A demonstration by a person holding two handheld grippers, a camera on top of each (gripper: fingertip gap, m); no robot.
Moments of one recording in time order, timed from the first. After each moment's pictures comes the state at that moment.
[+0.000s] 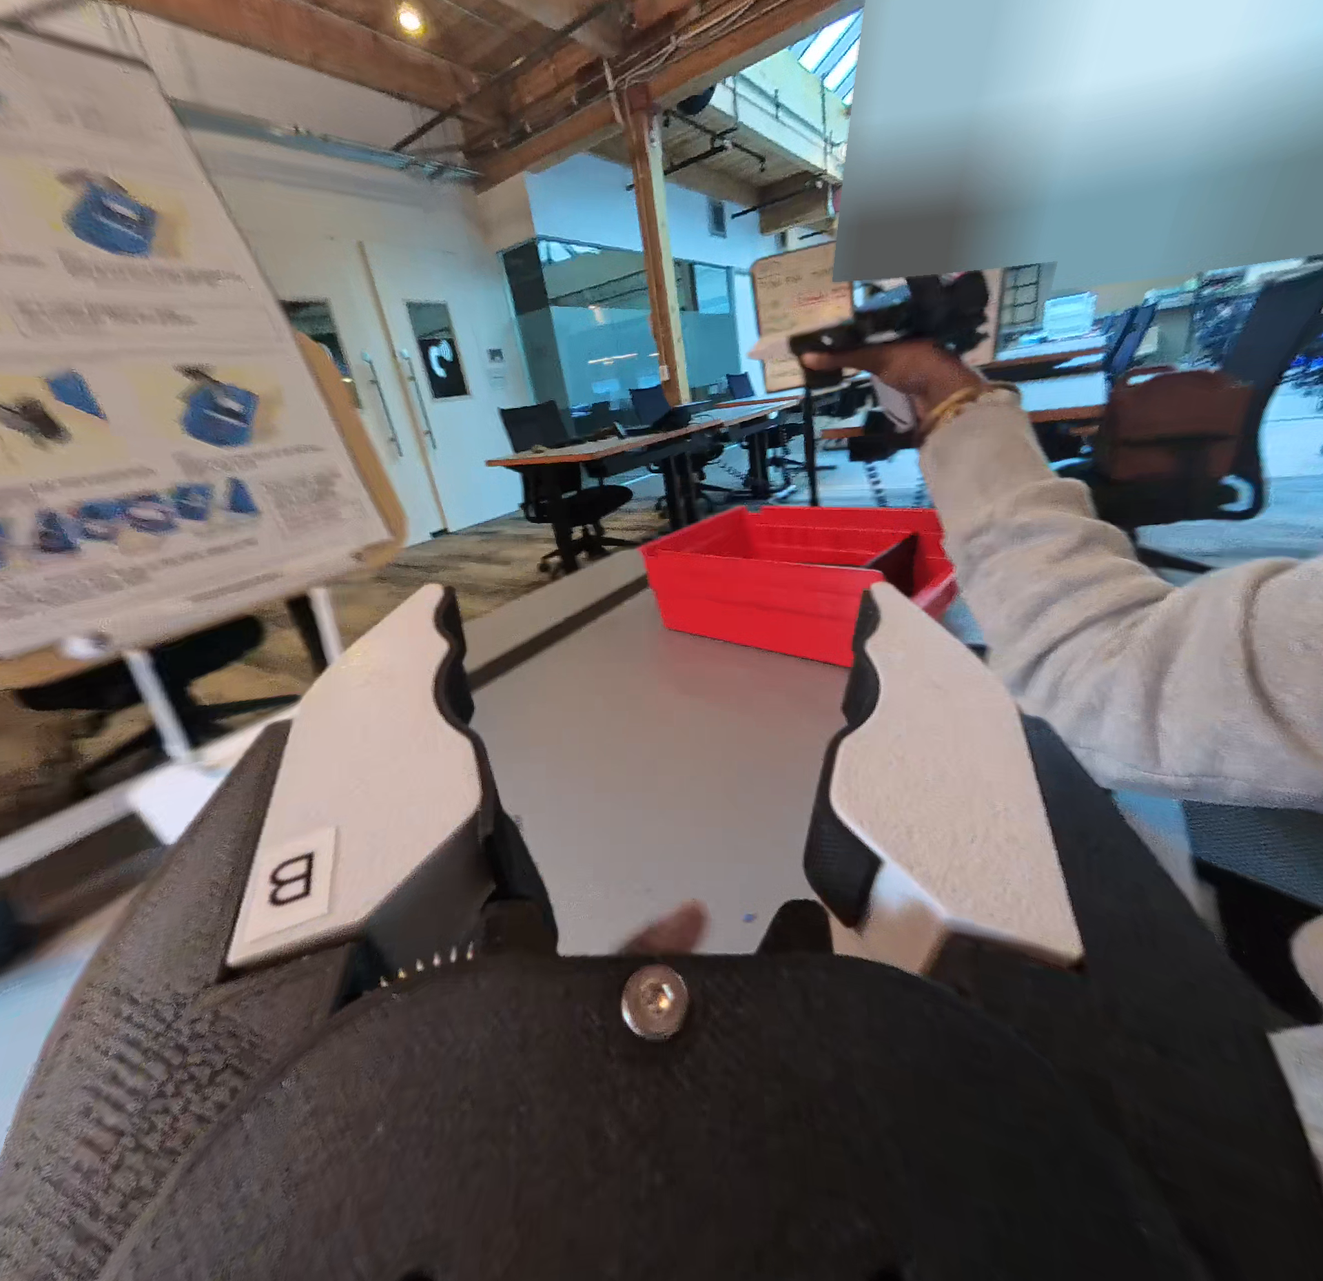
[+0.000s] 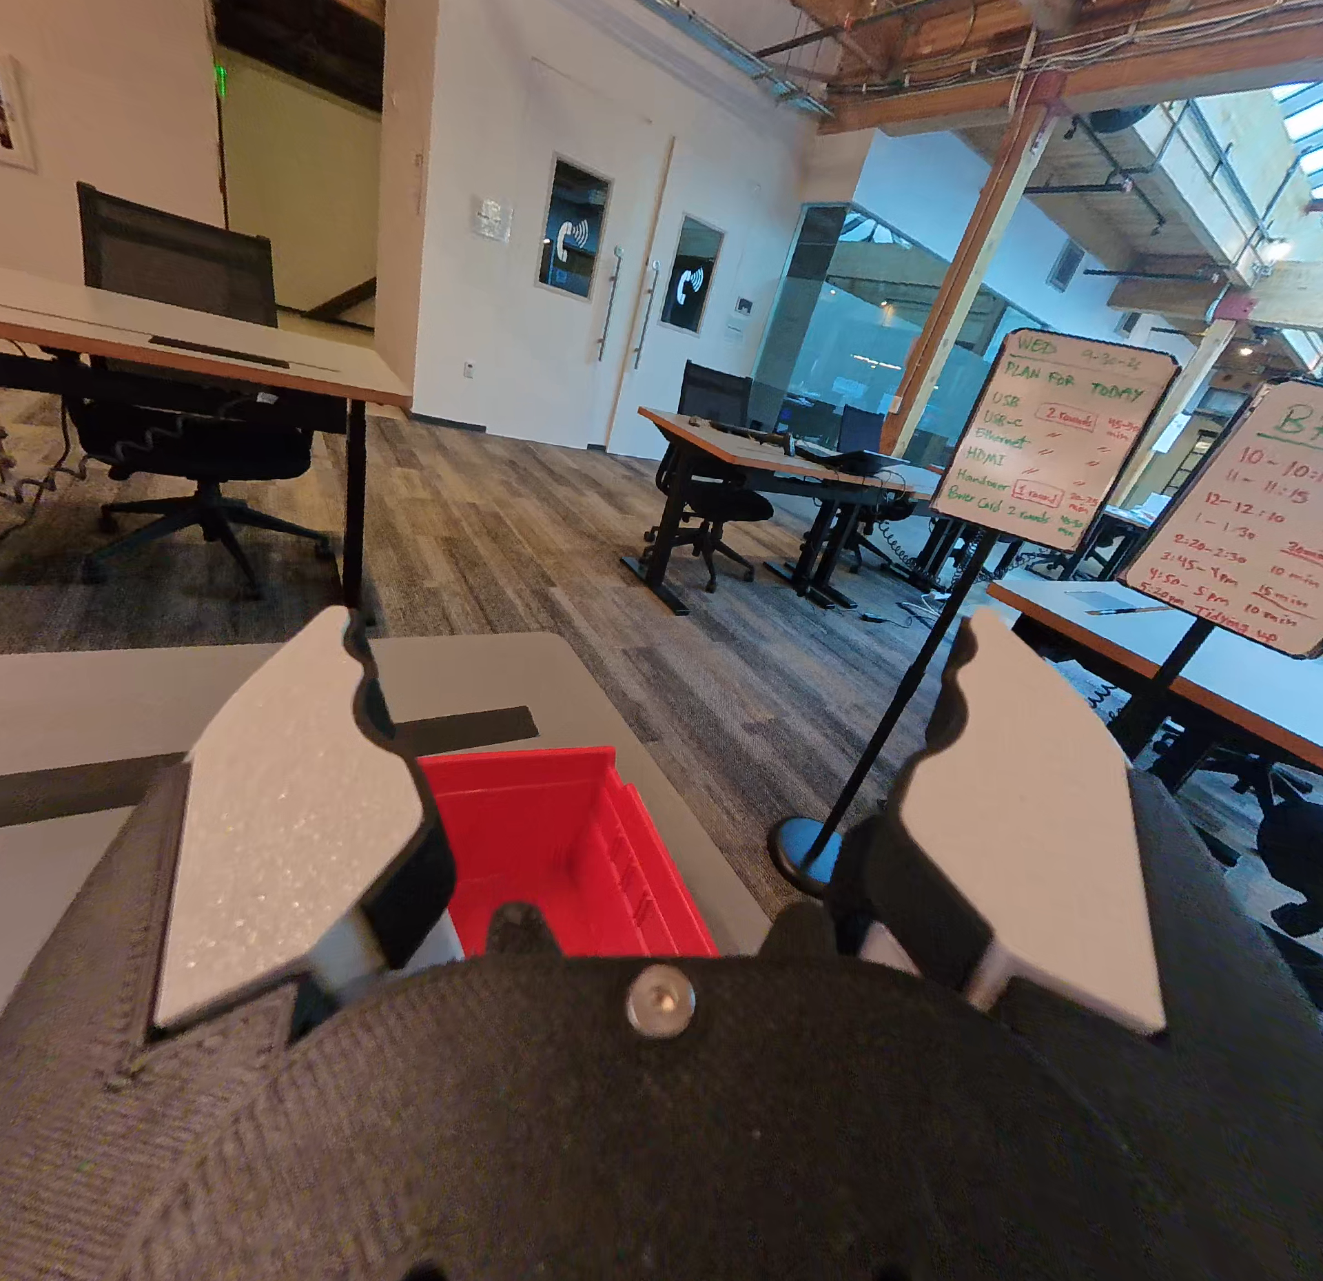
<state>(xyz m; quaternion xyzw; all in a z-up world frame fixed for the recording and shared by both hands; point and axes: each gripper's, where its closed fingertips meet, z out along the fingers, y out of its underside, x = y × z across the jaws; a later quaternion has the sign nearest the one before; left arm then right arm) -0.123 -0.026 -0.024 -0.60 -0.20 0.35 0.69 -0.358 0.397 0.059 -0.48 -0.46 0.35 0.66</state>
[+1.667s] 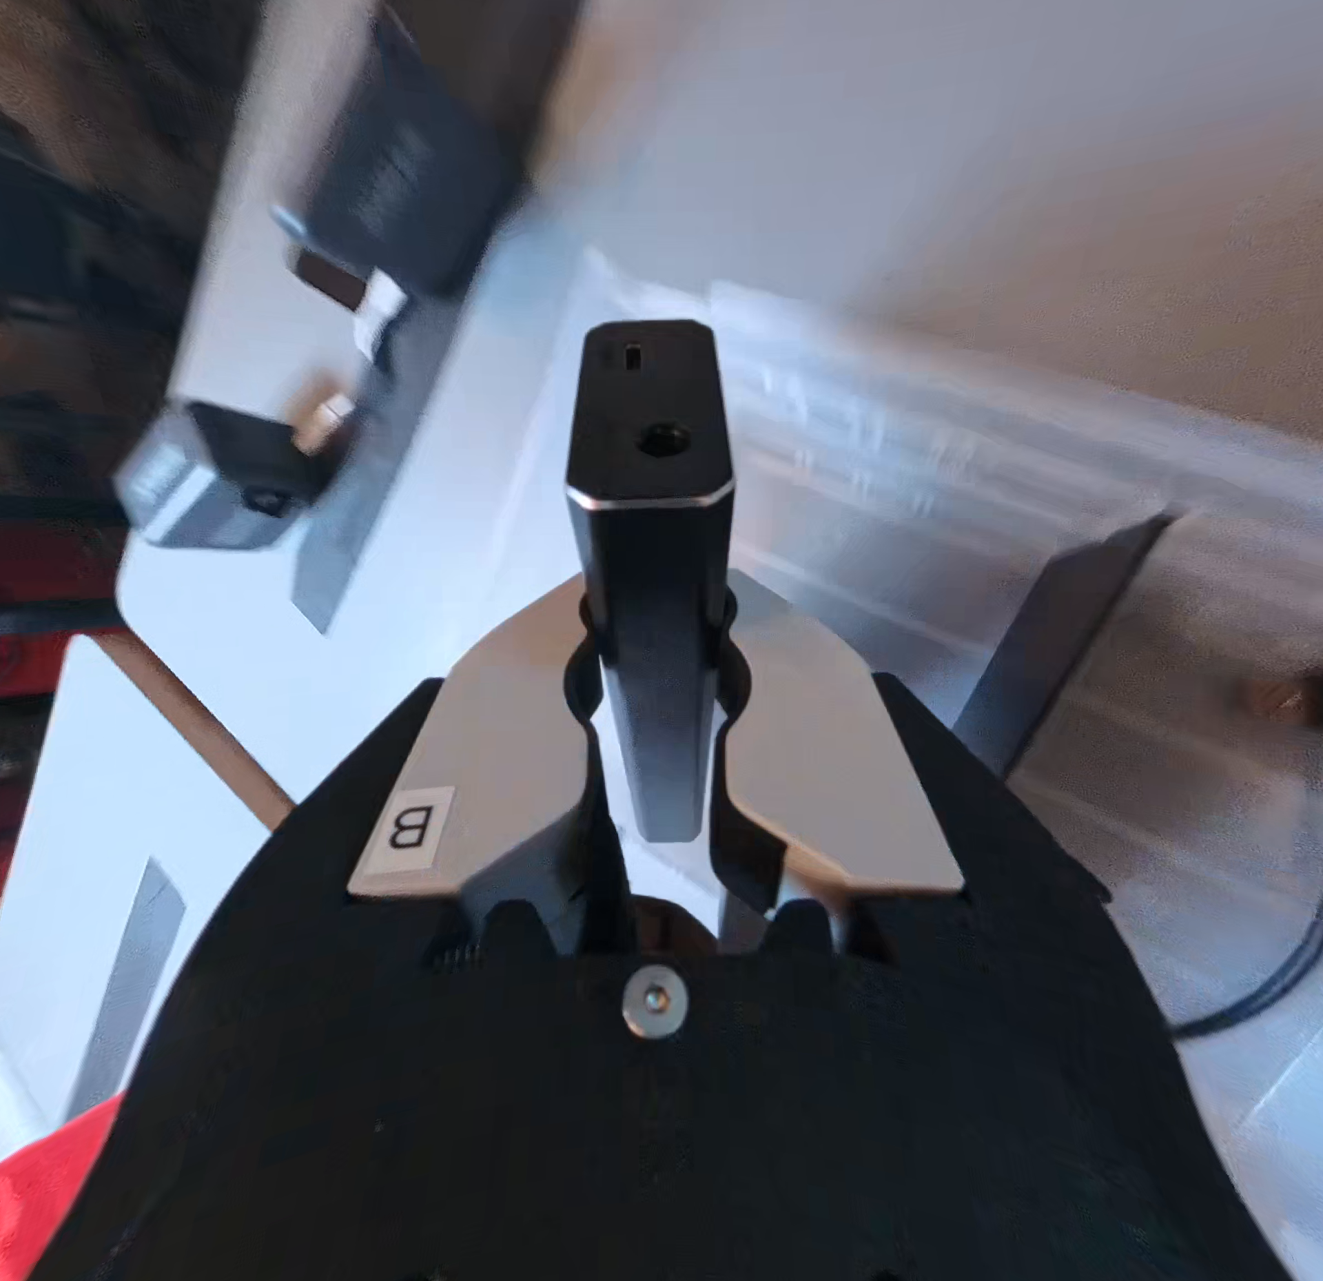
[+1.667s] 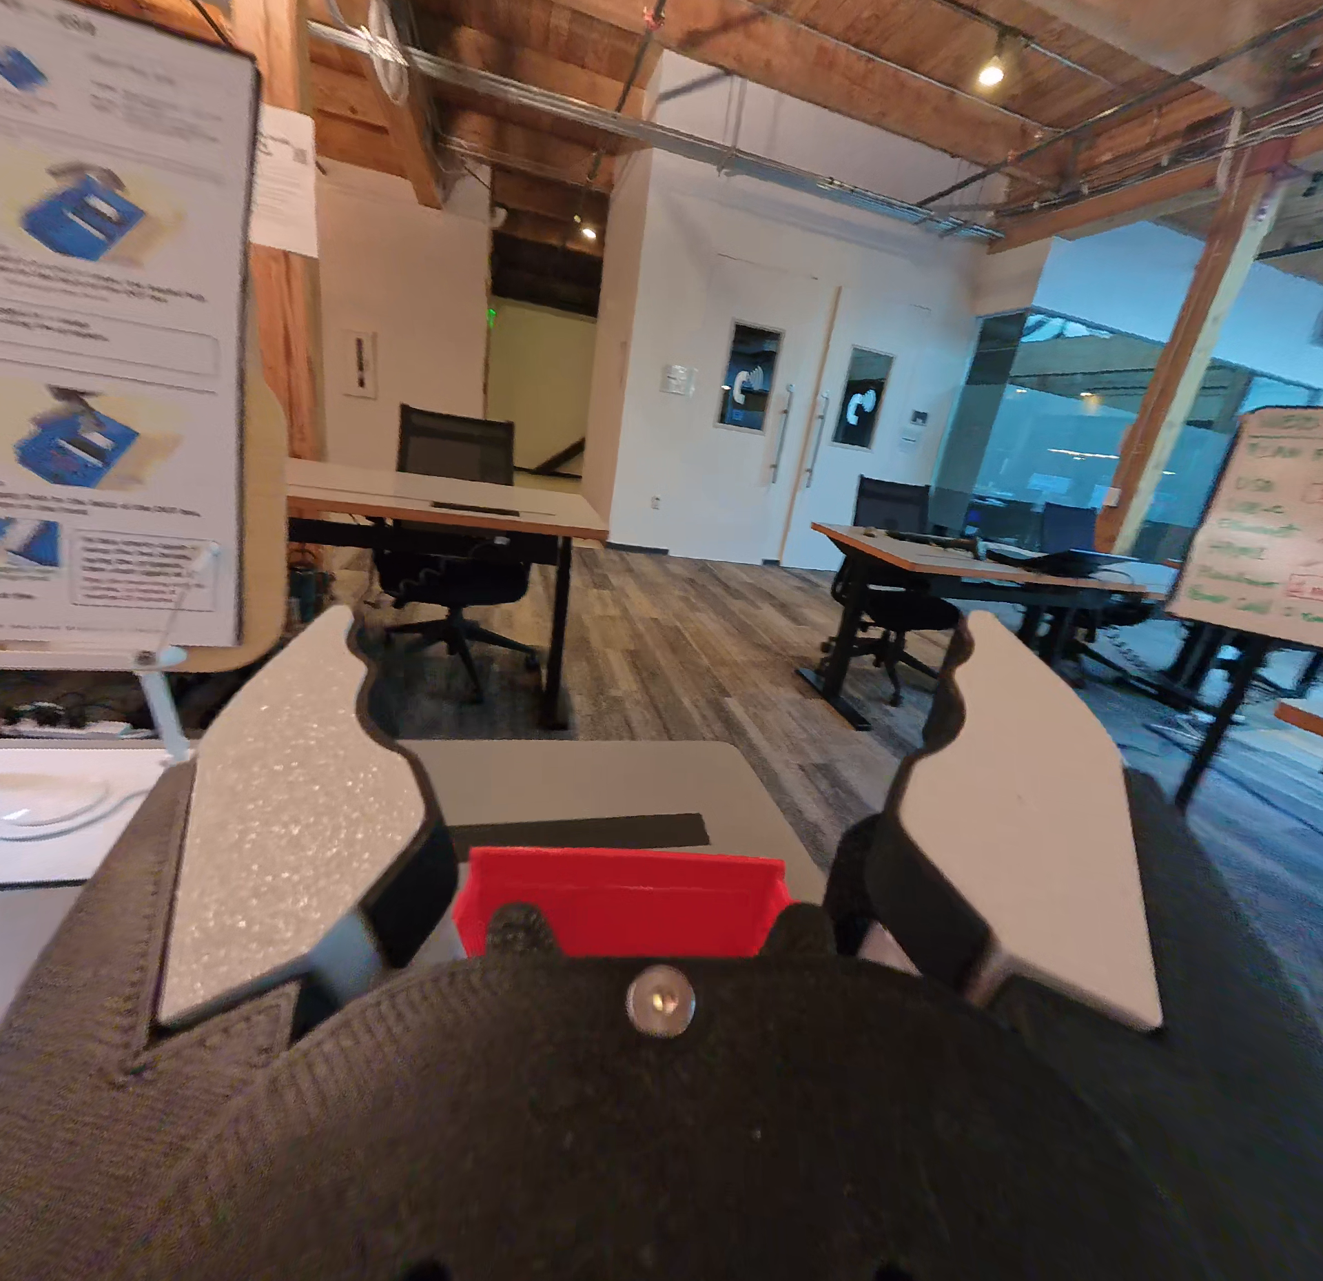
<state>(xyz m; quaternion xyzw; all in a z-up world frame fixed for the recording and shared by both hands) -0.281 -0.334 -0.144 -0.90 -0.31 0.26 0.16 -0.348 0.344 0.090 -0.40 -0.46 0.51 0.60</state>
